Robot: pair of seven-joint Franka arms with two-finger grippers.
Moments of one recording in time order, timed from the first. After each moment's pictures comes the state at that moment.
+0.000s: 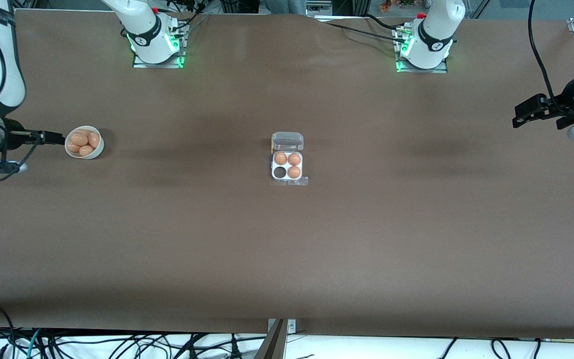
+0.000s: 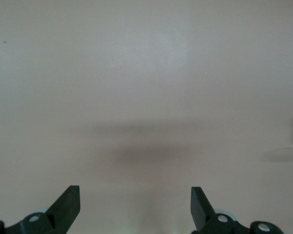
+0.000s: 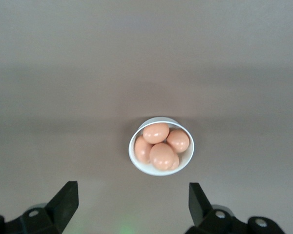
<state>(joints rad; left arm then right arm) -0.06 0.02 0.08 -1.59 0.00 1.52 0.02 0.01 0.19 -0.25 -1.94 -0.06 1.85 -0.23</state>
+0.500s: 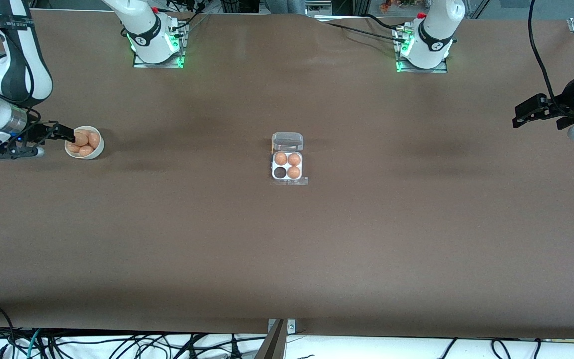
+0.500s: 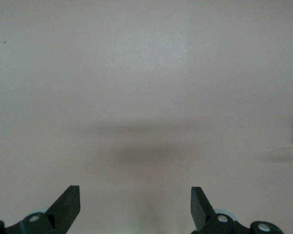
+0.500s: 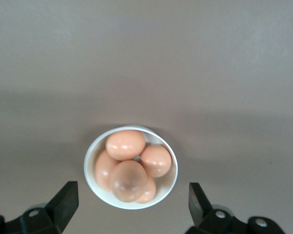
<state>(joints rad) -0.06 0.02 0.08 -1.59 0.00 1.52 0.02 0.01 0.10 -0.38 -2.31 -0.06 2.30 -0.43</state>
